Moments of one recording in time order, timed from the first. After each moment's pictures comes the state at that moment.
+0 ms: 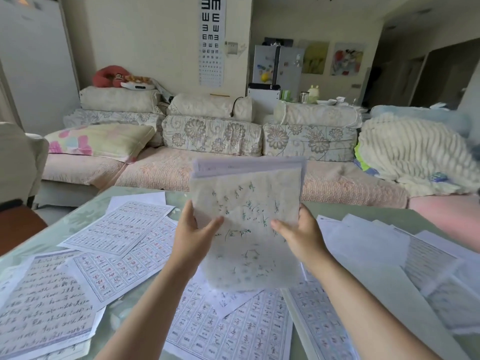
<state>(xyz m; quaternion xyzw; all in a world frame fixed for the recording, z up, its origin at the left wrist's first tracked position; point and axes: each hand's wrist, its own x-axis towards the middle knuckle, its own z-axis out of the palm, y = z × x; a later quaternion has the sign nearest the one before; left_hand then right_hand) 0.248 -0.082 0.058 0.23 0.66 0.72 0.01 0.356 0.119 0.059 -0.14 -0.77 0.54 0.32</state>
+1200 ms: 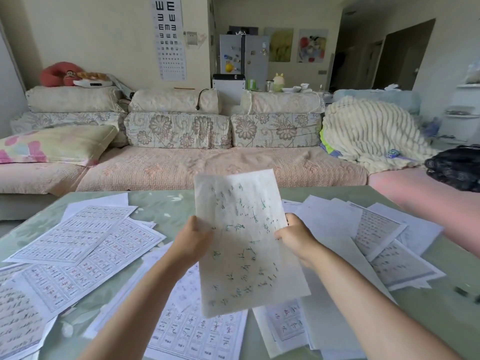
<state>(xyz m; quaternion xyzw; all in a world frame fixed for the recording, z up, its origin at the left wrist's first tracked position) 0.304 -0.015 0.060 0.23 0.81 0.52 0.13 0.414 0.191 0.038 -0.34 -0.78 0.50 0.16</state>
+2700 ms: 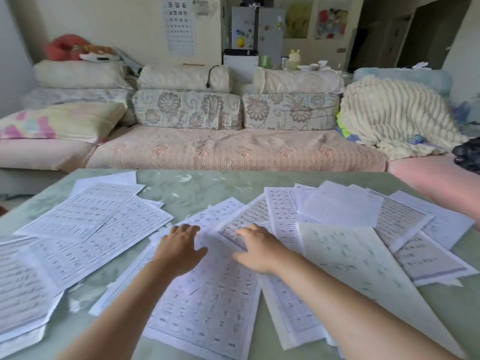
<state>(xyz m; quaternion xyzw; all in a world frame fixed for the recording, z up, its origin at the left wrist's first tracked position) 0.238 -0.041 -0.037 0.32 0.94 0.12 -0.02 0.363 0.130 -0.016 -0.15 -0.97 0.17 -0.01</state>
